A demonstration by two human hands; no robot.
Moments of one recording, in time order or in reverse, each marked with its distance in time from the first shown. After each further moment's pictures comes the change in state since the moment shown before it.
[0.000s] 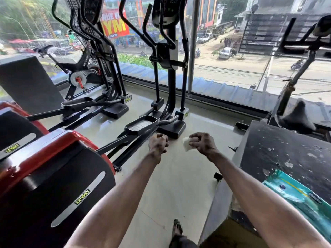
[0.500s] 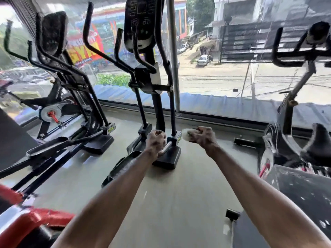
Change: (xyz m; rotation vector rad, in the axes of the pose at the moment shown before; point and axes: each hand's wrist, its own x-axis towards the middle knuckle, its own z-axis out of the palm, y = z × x) left_hand 0.305 0.177 0.110 0.164 -0.140 0.155; right_hand 0.339 -0.055 -0.030 0.258 0.217 0.089
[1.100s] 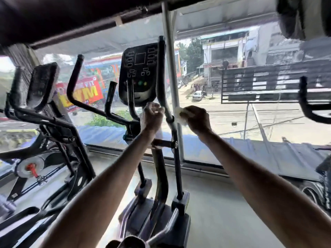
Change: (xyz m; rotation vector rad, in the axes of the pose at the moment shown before) left_hand 0.369 0.302 0.031 0.097 0.178 0.593; right_hand 0.396 -0.250 0.061 0.000 0.231 -0.465
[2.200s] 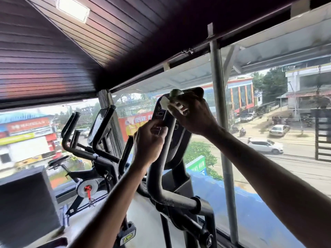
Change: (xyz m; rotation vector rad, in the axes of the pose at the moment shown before) left_hand 0.262 0.055 0.093 0.269 0.404 0.321; right_hand 0.391 -0.051 0.067 0.064 -0.110 -1.049
